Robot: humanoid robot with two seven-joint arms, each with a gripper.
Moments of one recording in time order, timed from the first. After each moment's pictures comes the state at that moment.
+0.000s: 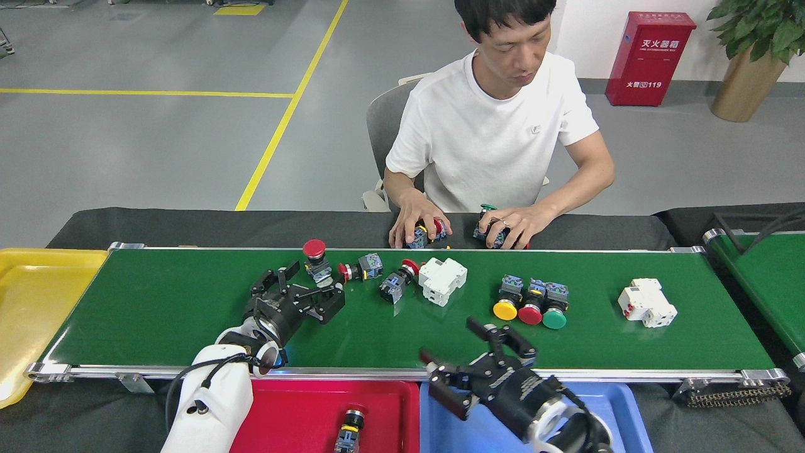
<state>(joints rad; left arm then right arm) -0.66 0.01 -0.12 -0.63 -1.54 -0.30 0.01 -0.03 0.07 -0.05 -1.70 1.23 -0.41 0.28</state>
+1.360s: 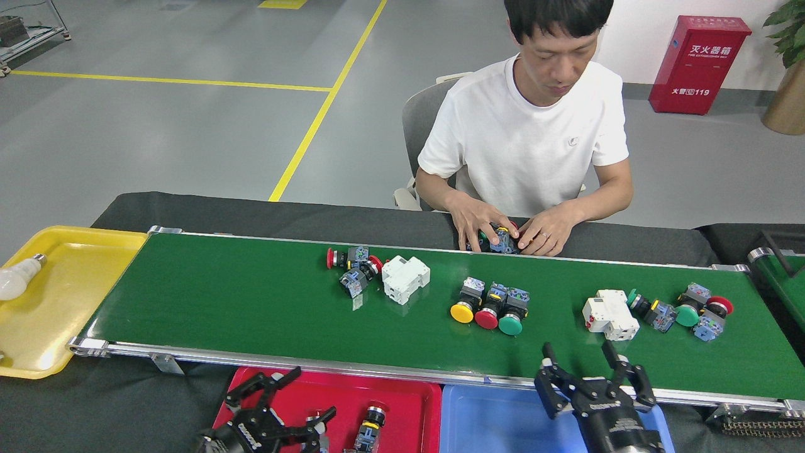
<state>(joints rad) 0.07 0.14 0.11 -1.54 -1.54 -0.58 0.07 0.05 0.10 0.07 -1.63 1.45 -0.07 0.13</state>
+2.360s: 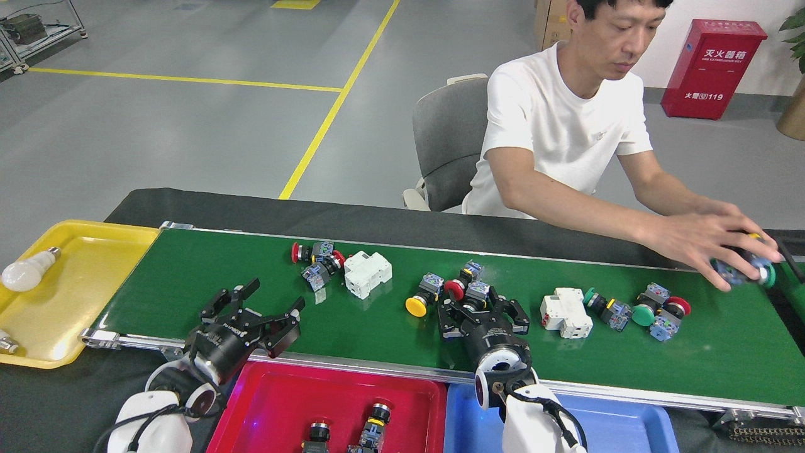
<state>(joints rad) -0.49 0.13 0.00 -0.91 -1.53 -0.52 0.00 -0.41 0.14 0.35 -1.08 1.34 0.15 0.18</state>
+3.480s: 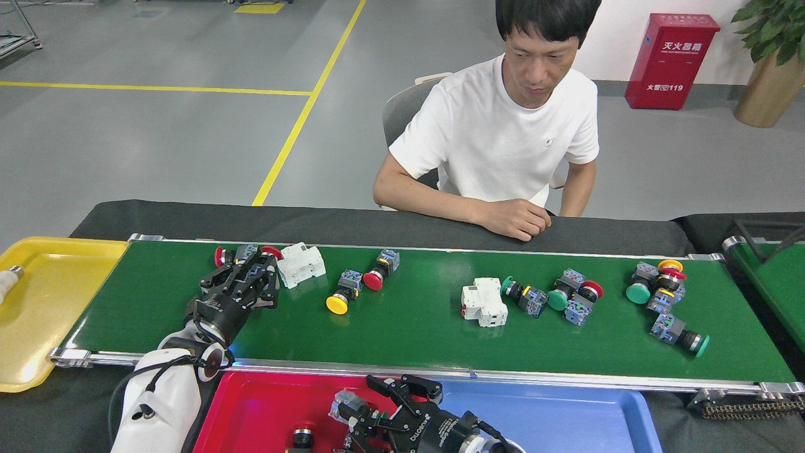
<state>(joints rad) -0.35 0.18 0.00 -1.11 -1.50 -0.53 0.11 -0.04 0.08 0.42 -1.65 1.28 -0.43 0.39</state>
